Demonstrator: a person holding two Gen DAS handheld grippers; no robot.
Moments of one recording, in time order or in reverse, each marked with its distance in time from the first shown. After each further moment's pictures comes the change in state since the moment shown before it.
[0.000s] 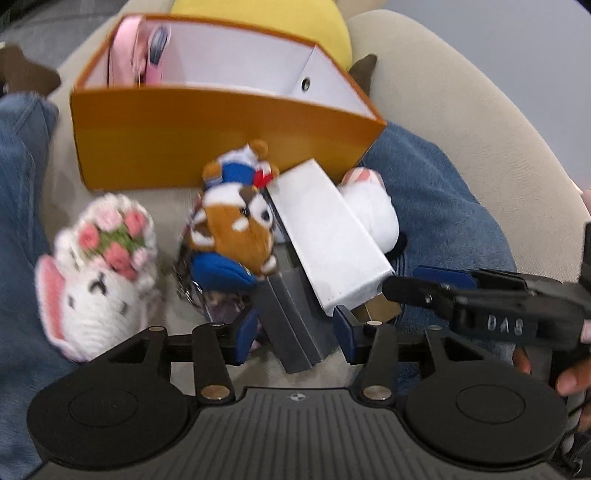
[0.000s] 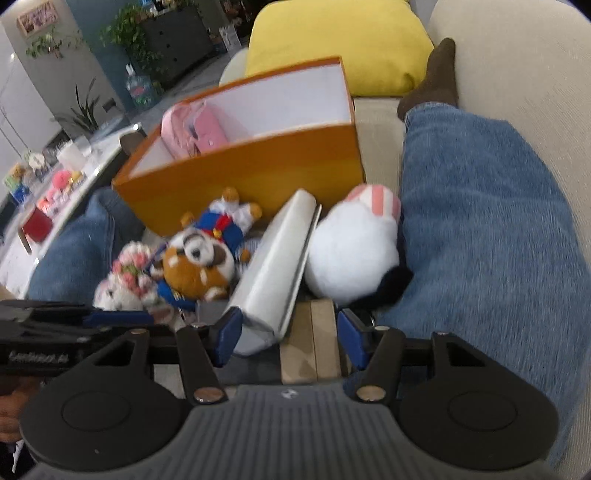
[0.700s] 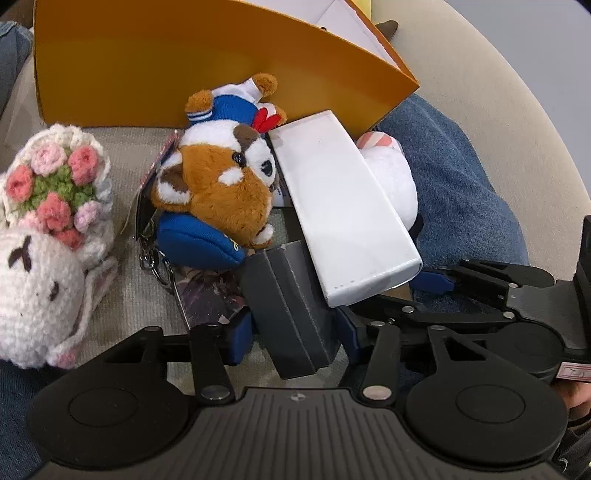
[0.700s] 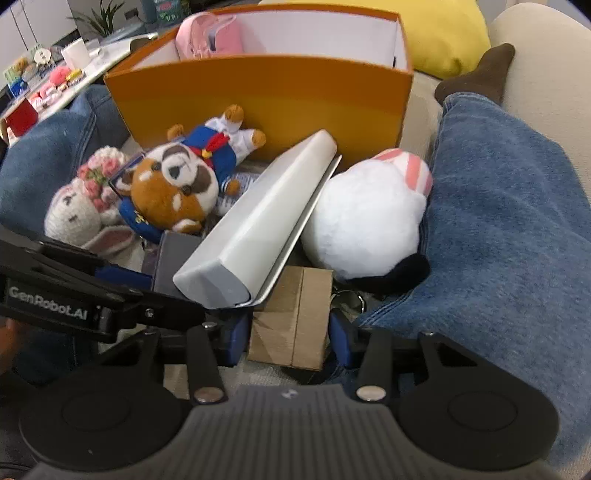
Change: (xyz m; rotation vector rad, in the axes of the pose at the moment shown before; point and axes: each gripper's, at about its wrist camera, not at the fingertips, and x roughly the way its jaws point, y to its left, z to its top) left arm 0.046 0.017 0.001 -0.090 0.119 -0.074; right arm 0.055 0.012 -0.002 -0.240 0.173 -0.070
